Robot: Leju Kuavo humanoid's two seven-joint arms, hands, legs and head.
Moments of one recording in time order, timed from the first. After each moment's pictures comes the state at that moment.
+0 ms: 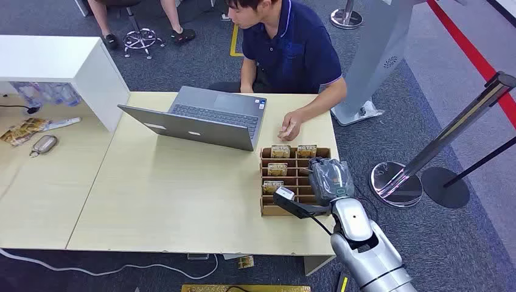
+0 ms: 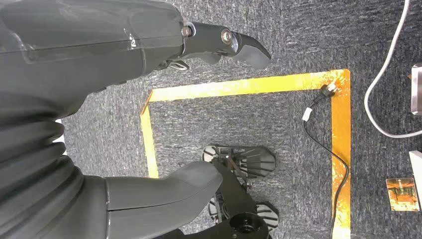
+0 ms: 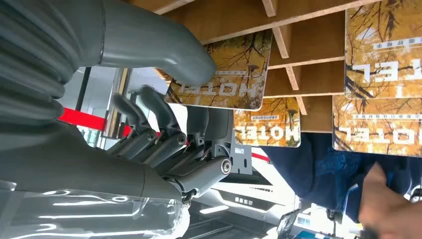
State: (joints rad) left arm -0.10 0.06 0.34 -0.20 -0.11 0.07 0.12; right arm -0.32 -0.15 0.52 -1.08 1.42 -0.19 0.16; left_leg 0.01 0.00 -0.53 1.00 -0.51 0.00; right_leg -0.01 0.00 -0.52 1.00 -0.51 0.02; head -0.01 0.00
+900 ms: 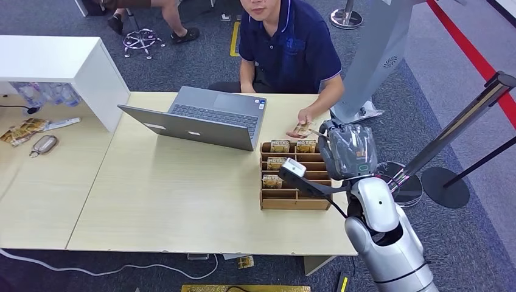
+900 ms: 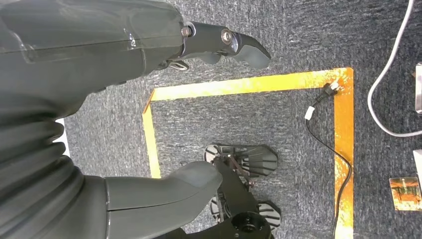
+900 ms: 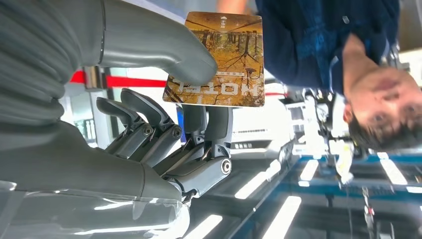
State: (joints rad) left arm -0.10 0.06 0.34 -0.20 -0.11 0.06 0.13; right arm -0.34 -0.18 0.46 -1.46 1.39 -0.13 0.14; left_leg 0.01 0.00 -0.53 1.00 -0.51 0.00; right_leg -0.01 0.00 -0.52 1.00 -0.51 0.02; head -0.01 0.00
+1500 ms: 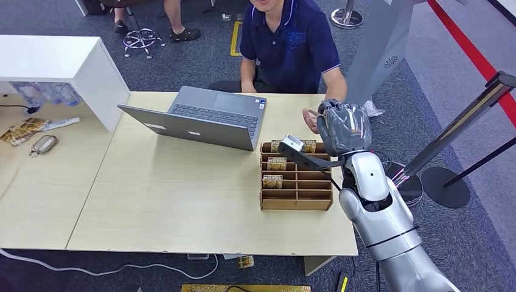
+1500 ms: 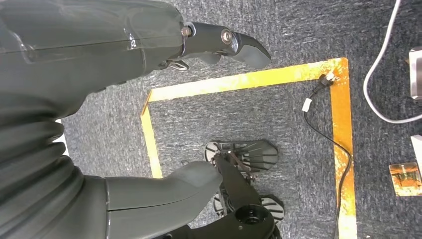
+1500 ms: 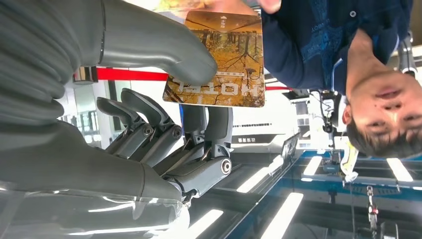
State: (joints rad) left arm -0.10 0.06 0.33 -0.20 -0.14 0.02 0.12; right arm -0.54 -0.14 0.48 -1.14 1.39 -0.24 0.12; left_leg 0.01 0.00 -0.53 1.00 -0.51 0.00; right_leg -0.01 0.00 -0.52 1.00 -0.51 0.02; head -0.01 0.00
